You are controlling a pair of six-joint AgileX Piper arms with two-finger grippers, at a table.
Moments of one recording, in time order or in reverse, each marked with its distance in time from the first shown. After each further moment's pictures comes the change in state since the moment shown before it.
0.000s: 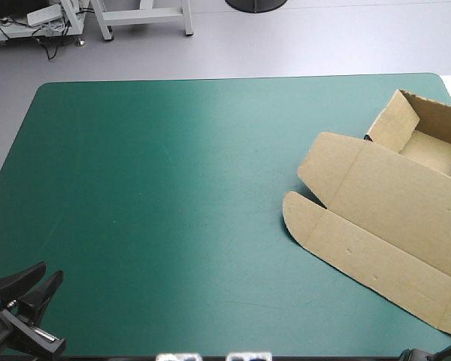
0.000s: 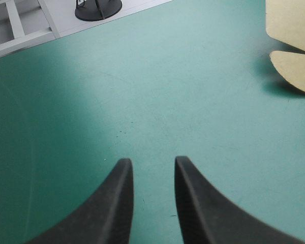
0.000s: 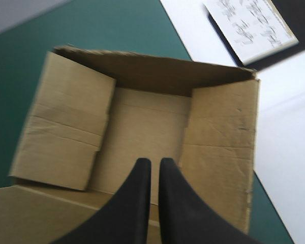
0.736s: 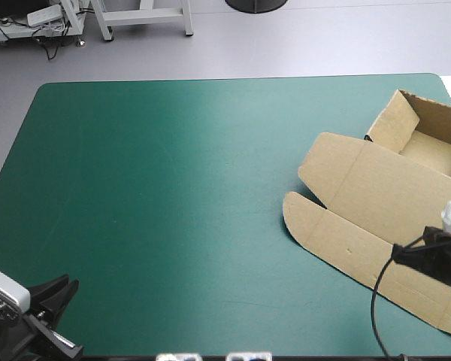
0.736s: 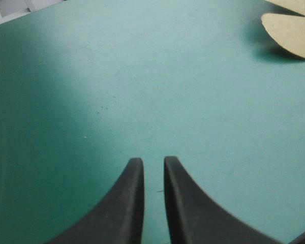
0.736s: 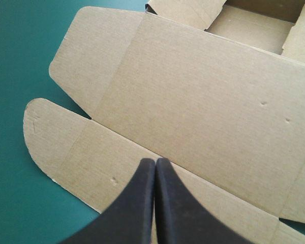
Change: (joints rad) left arm 0.000 -0.055 0.162 -0.046 -0.024 0.060; right arm 0.302 -1.121 1.072 -0.021 -0.171 -0.037
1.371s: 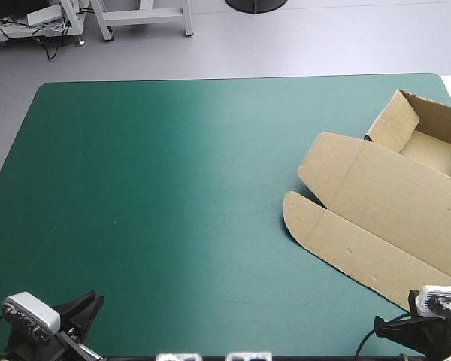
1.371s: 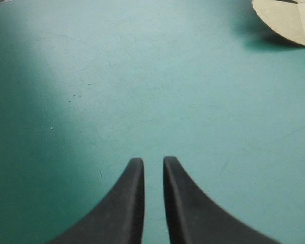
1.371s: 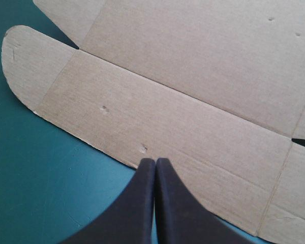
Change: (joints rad) left arm 0.000 -0.246 0.359 -0.079 -0.177 0.028; right arm 0.000 -0.437 0.323 -0.040 0.084 0.019
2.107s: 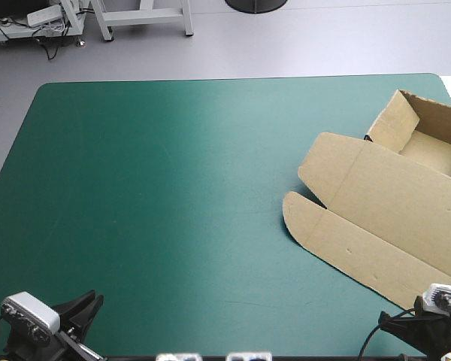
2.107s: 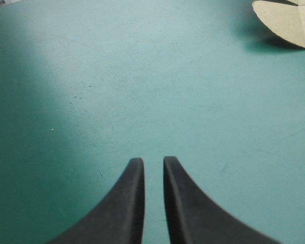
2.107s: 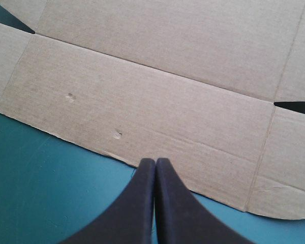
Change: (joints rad) left arm 0.000 -0.002 0.001 -0.001 -0.005 0.000; right arm 0.000 0.000 0.066 -0.083 -0.014 0.122
